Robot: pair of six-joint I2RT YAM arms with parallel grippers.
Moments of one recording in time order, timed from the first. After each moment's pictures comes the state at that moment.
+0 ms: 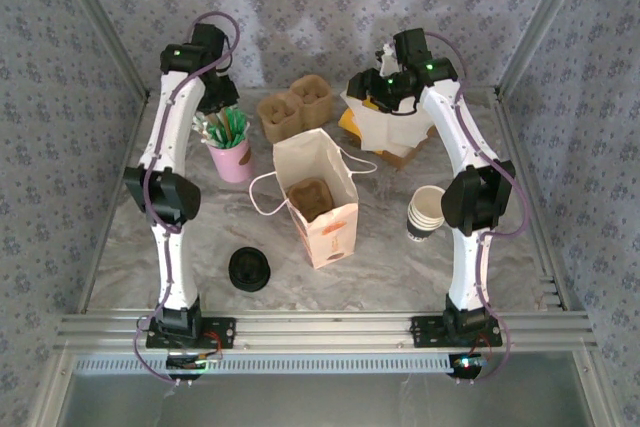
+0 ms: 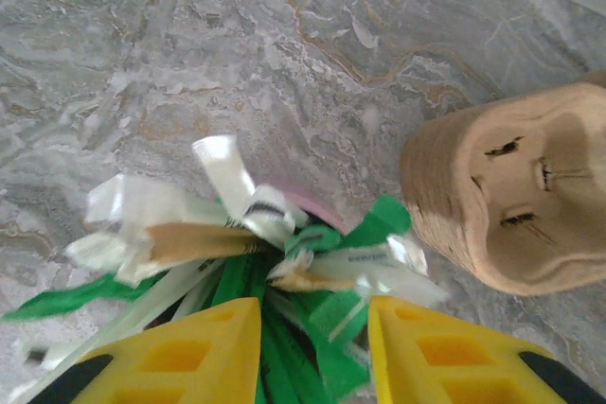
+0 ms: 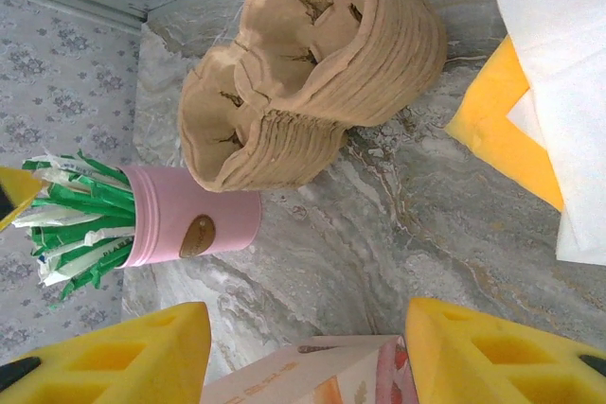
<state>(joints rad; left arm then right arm) -0.19 2.19 2.52 -1.45 -0.12 -0.54 0.25 2.09 2.22 -0.99 -0.54 0.48</state>
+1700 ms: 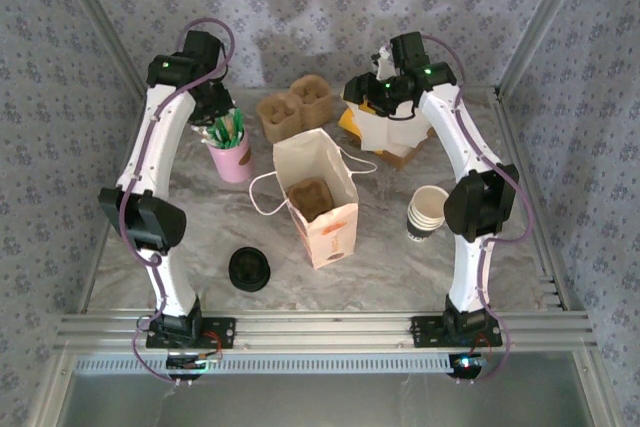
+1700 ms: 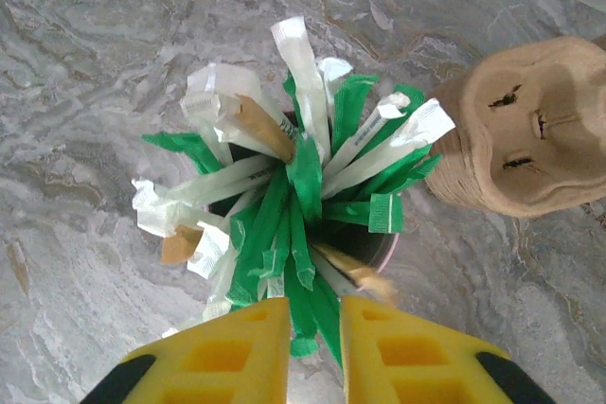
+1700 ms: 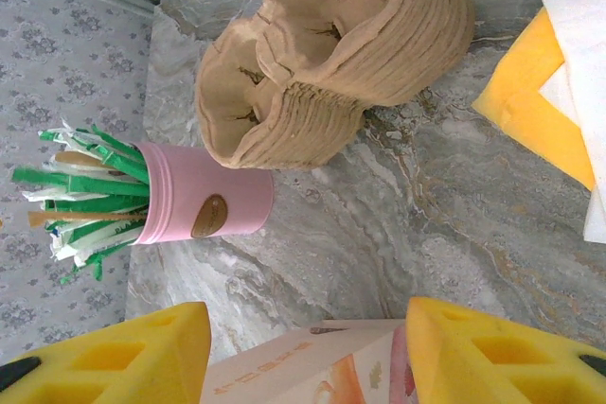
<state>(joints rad) -0.22 1.90 2.20 -1.37 -0.18 -0.58 0.28 2.03 2.13 -0.95 -0.54 0.48</state>
